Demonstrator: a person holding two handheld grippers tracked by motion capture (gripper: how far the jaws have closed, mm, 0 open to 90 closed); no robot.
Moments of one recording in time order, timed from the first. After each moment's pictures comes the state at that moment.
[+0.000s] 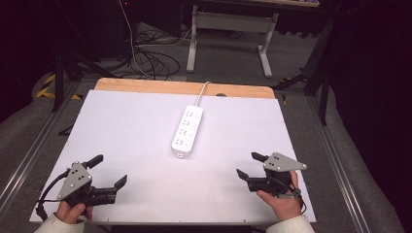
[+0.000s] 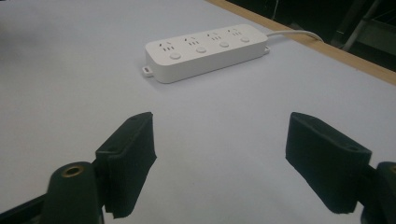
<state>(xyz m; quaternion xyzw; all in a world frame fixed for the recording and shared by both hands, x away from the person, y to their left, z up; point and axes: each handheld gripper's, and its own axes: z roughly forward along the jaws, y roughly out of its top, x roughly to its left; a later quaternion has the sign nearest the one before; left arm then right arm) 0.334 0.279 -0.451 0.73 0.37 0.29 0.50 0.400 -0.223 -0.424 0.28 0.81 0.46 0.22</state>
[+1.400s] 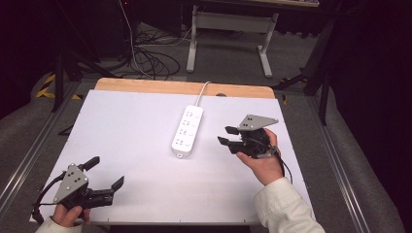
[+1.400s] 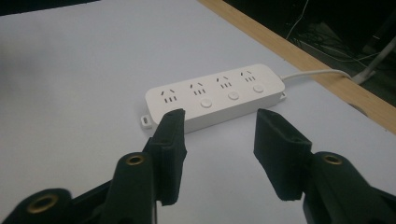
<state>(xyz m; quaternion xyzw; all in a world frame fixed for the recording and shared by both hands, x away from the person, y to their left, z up) 0.327 0.283 -0.451 0.72 0.38 0.30 0.50 0.475 -0.161 -0.372 0.24 0.84 0.44 0.19</state>
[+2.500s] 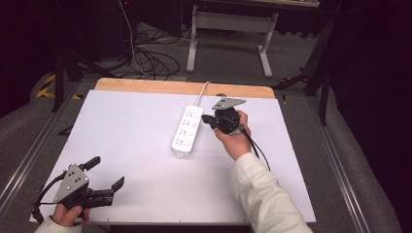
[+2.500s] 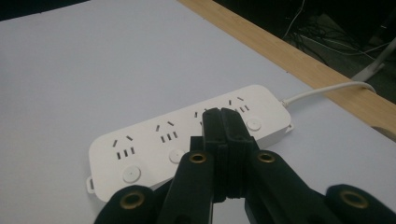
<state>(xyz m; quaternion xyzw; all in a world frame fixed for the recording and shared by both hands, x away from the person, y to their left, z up) 0.328 0.284 -0.451 0.73 0.38 0.29 0.50 0.554 -0.102 -0.403 0.26 0.84 0.44 0.18</state>
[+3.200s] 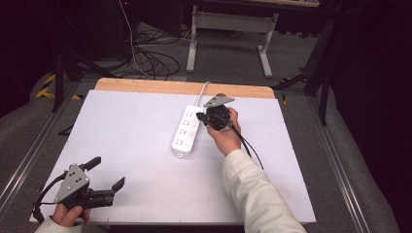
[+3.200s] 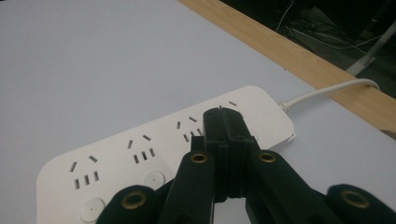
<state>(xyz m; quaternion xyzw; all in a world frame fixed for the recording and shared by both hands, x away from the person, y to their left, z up) 0.329 0.283 -0.452 0.73 0.37 0.29 0.50 0.579 -0.080 -0.424 0.28 0.84 0.43 0.19</state>
